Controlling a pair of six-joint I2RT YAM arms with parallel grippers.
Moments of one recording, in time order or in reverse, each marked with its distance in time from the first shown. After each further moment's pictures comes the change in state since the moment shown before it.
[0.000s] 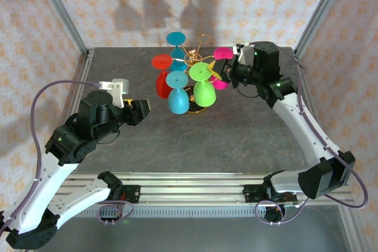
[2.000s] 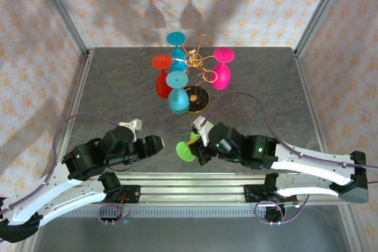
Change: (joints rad) left arm -0.340 -0.206 -0.439 0.007 0.097 -0.661; right arm 0.937 -0.300 -0.447 -0.111 0.863 -0.675
